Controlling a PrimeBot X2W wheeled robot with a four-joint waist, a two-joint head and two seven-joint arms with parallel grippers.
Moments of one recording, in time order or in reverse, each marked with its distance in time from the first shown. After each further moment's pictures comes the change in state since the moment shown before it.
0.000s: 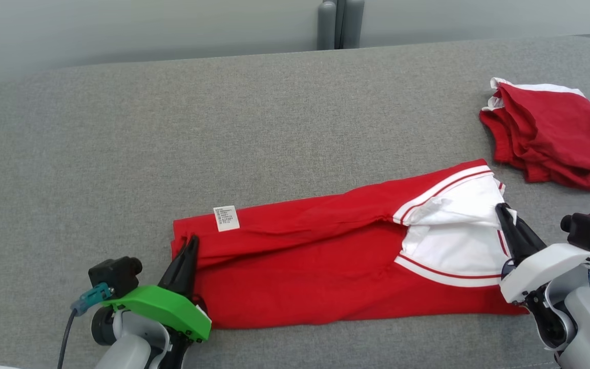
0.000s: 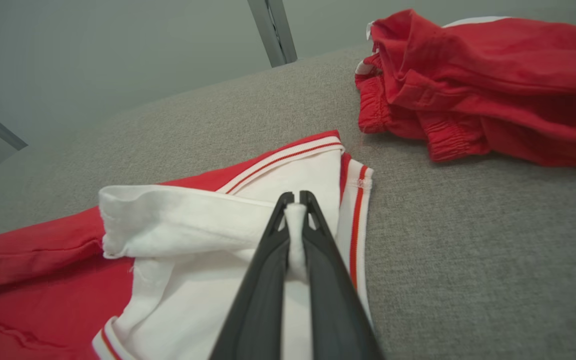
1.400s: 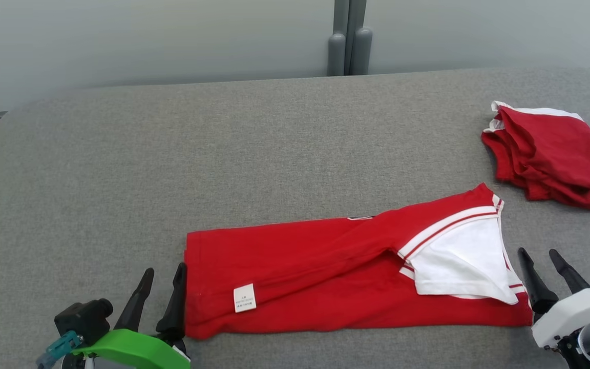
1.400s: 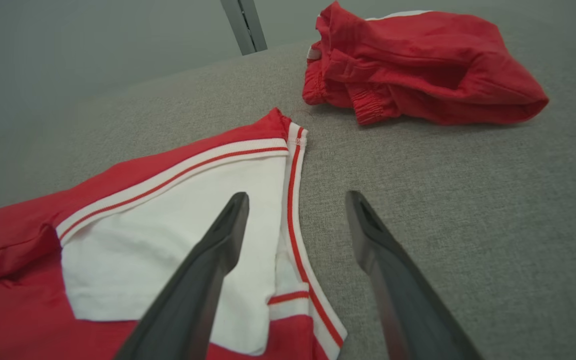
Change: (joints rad) left arm 0.236 0.091 0.085 -0.281 0.032 0.084 -0.005; right arm 0.226 -0.071 -0.088 -0.139 -0.003 -0.055 0.026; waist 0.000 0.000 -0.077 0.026
